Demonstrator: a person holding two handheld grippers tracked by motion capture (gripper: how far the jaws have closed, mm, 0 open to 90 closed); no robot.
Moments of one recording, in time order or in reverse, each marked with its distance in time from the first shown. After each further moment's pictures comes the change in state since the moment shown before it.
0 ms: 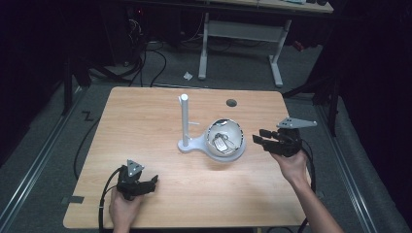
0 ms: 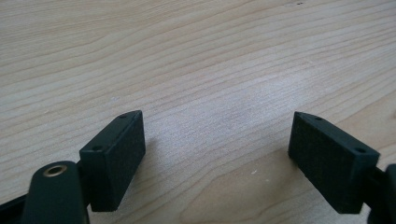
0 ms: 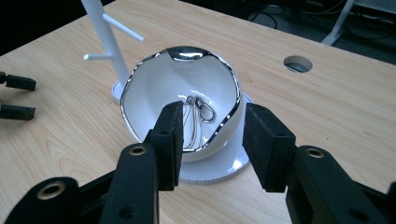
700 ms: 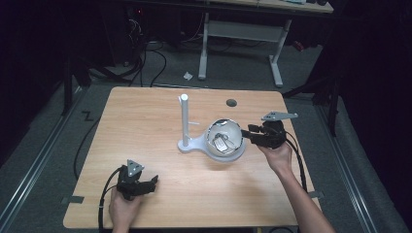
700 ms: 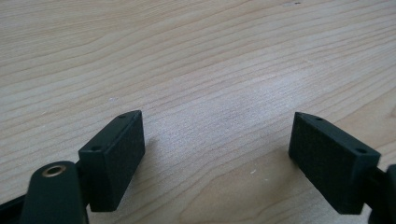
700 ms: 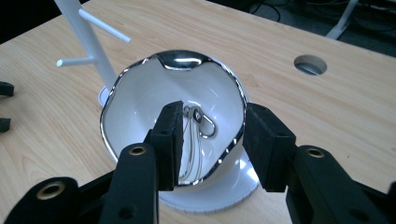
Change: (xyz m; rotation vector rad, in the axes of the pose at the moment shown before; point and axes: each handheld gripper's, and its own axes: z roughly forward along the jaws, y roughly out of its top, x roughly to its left) left arm 0.000 0.000 0.000 0.005 -0.008 0.003; right arm -0.002 0.011 0.044 0.035 0.001 0.006
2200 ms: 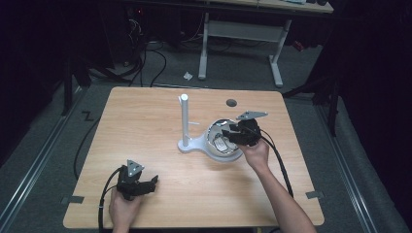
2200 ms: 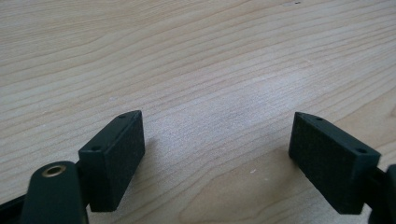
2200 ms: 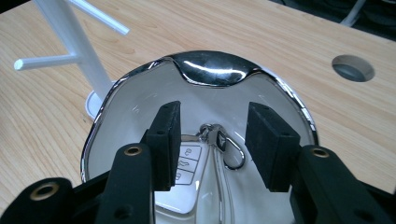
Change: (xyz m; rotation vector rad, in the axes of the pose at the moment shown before) left arm 0.000 0.000 0.000 -0.002 0.002 0.000; right arm 0.025 0.011 0.069 0.043 -0.020 -0.037
